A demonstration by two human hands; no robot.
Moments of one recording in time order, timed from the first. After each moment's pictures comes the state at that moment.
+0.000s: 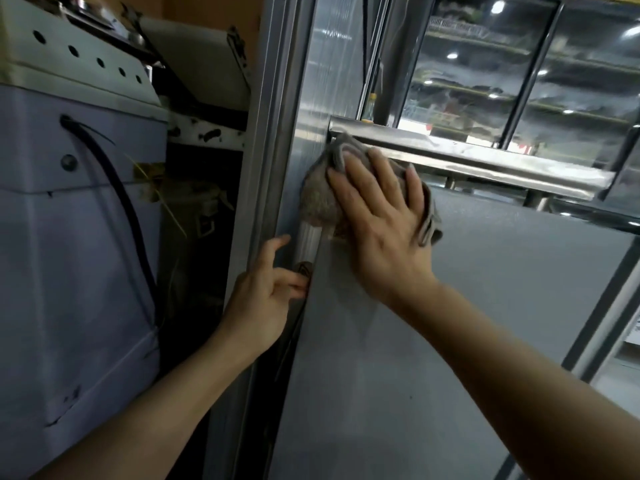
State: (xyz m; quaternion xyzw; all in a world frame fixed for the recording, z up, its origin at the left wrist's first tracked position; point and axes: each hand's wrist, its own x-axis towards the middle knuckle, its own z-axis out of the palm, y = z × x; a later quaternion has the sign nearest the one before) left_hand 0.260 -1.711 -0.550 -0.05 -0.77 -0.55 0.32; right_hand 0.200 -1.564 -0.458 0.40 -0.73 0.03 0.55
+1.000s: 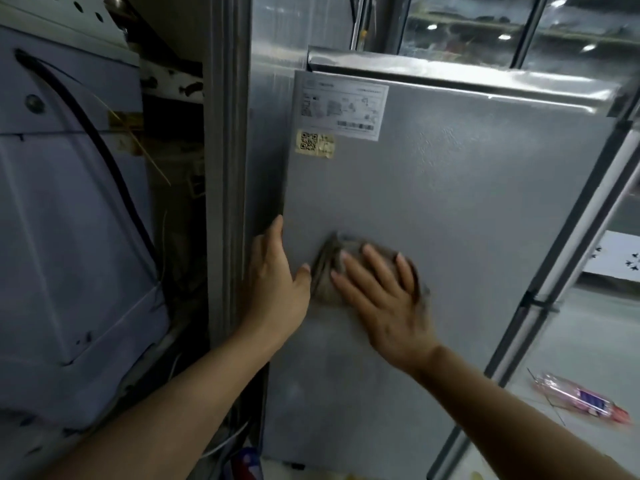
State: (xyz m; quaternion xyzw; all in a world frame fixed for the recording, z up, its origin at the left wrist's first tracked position) left_hand 0.275 -1.636 -0.604 0.09 -0.82 -0.43 0.37; right_hand 0.192 -1.465 -0.639 0.43 -0.76 -0.07 0.48
